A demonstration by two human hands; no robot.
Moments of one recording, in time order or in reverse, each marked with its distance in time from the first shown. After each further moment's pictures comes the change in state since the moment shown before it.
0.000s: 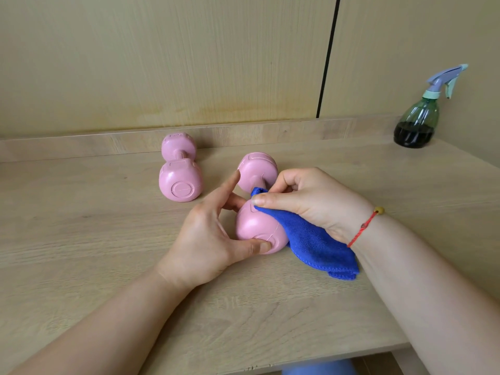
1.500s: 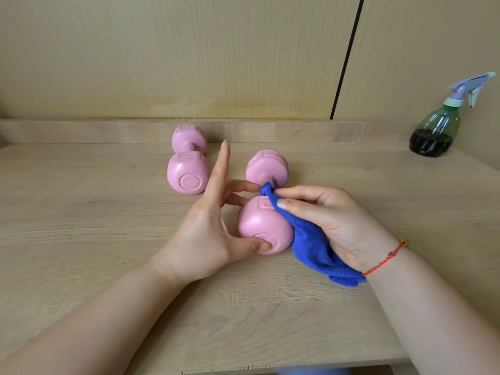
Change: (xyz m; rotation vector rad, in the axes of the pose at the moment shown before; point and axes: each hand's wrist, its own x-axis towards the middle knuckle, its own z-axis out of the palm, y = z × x) left_hand -0.004 -0.001 -0.005 -0.048 -0.028 0.028; right_hand -0.012 0.029 -0.001 0.433 -0.142 -0.068
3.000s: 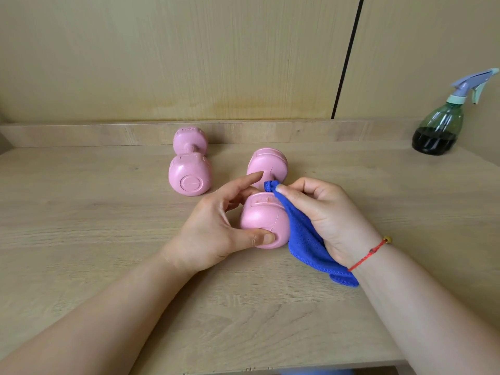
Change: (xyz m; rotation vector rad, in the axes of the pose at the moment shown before) left_hand 0.012 -0.006 0.001 -0.073 -0.042 -0.098; right_hand 0.015 0.008 0.007 -0.088 0.209 -0.012
